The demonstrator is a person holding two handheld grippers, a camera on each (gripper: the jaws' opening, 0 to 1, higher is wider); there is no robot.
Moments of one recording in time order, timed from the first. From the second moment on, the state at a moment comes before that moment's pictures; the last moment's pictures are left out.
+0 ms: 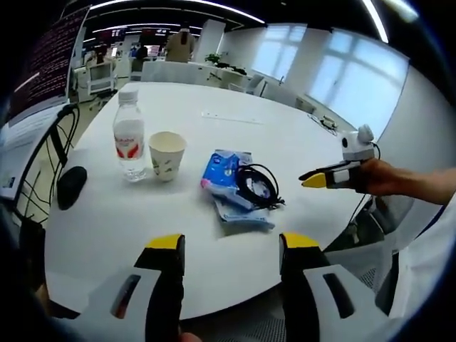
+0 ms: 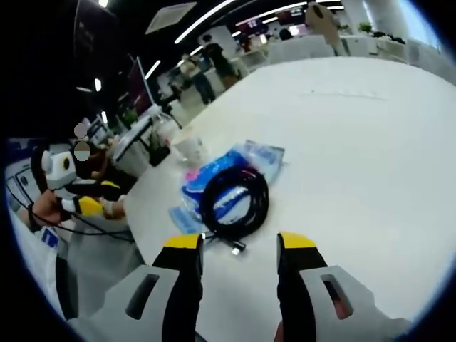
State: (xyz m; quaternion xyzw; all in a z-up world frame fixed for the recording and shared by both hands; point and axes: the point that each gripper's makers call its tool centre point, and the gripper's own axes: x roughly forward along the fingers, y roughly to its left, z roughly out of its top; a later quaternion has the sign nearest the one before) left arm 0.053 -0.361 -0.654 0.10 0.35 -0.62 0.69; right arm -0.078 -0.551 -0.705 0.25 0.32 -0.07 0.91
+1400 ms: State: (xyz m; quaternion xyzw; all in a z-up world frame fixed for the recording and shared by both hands) left arm 0.065 -0.356 -0.654 0.09 0.36 -0.61 0.70; right arm -0.014 -0.584 -0.766 0.24 0.40 -0.13 0.87
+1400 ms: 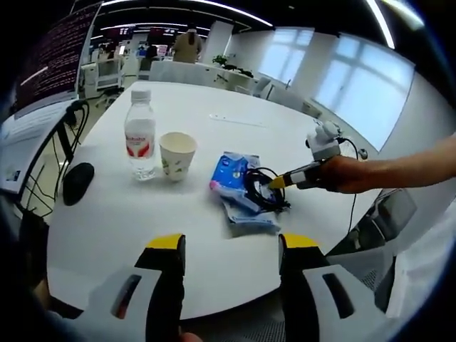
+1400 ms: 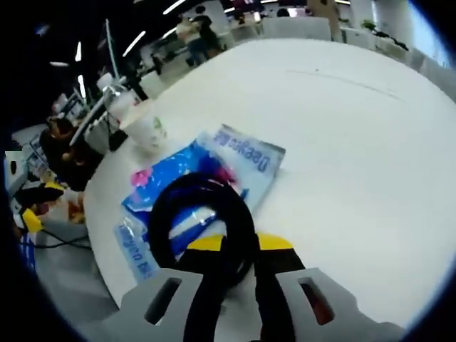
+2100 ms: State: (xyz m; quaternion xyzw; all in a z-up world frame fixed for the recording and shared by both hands) left arm 0.061 -0.360 -0.653 0.09 0.36 -0.62 0.70; right arm -0.020 -0.575 -0.741 0.21 0.37 -0.12 0.90
